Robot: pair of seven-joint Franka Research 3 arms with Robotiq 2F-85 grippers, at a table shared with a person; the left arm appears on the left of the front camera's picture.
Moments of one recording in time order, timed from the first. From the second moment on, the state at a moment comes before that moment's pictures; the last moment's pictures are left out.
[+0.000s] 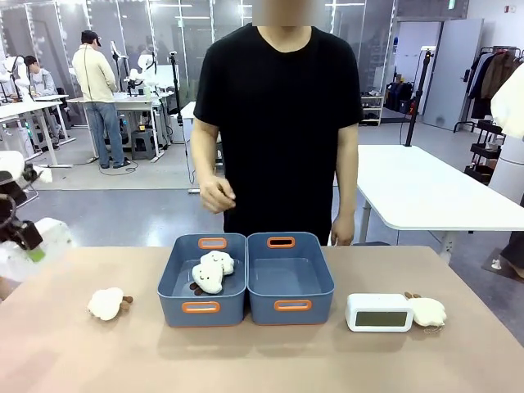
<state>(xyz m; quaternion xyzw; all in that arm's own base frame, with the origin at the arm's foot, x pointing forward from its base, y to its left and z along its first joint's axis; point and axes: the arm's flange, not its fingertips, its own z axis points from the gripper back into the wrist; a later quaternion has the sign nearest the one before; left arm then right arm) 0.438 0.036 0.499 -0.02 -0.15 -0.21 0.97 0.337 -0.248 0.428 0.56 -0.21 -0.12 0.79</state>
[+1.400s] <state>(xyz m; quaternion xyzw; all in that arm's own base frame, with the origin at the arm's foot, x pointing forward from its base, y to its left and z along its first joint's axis) 0.521 -0.399 0.453 -0.15 -0.20 -0.36 0.90 0.337 -0.249 0.427 0.56 -0.21 -0.12 0.79</state>
